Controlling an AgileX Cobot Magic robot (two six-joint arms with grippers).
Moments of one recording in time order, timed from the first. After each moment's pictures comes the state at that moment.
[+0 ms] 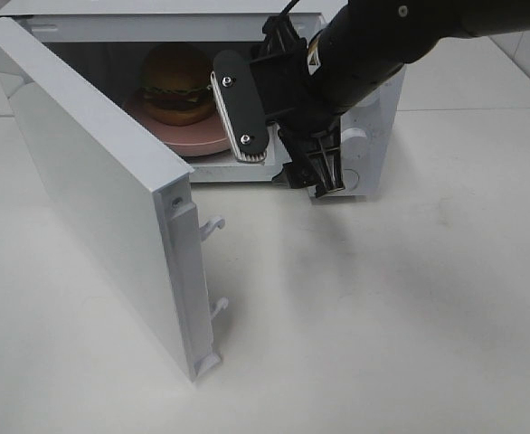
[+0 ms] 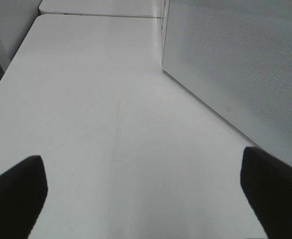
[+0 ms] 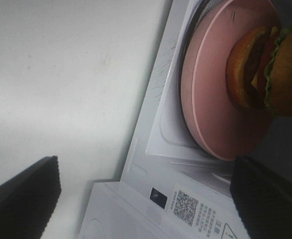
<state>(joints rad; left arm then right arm) 0.01 -0.01 -0.51 -0.02 1.08 -0.03 0.65 1.78 -1.25 -0.11 0.37 -1.19</state>
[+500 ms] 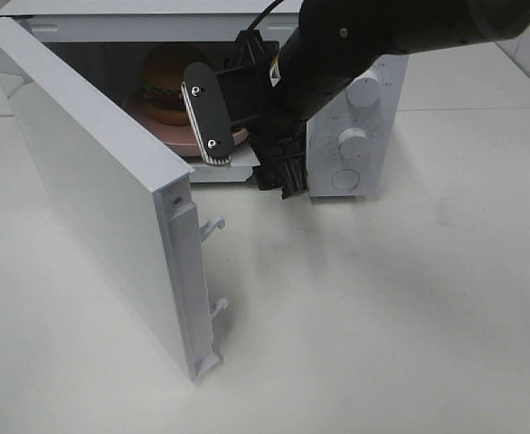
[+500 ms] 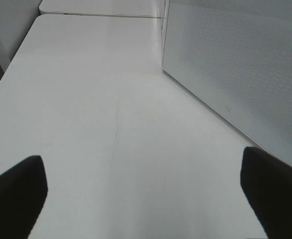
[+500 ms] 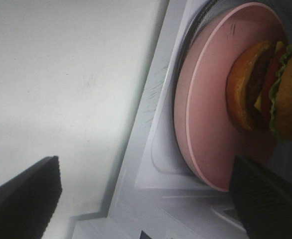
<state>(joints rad) 0.01 -0.01 -0.51 -0.02 1.08 -0.03 0.66 1.92 -1.37 -0.12 0.35 -1.17</state>
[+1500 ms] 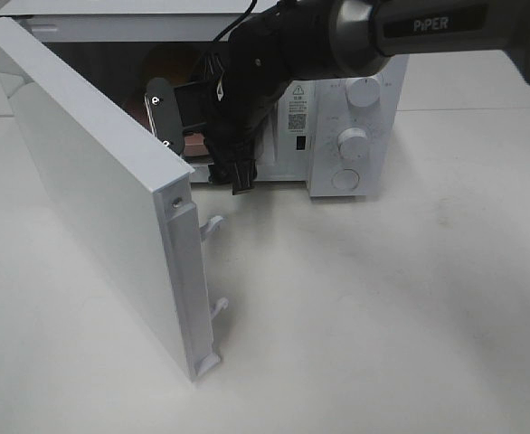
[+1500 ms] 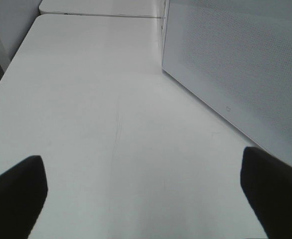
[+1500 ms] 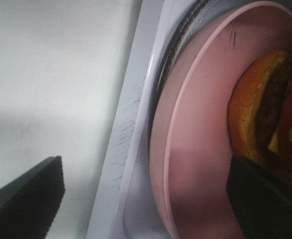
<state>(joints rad) 0.01 -0.01 -0.51 -0.02 1.08 -0.03 0.66 2.24 -1.74 -0.12 0.41 -1.12</state>
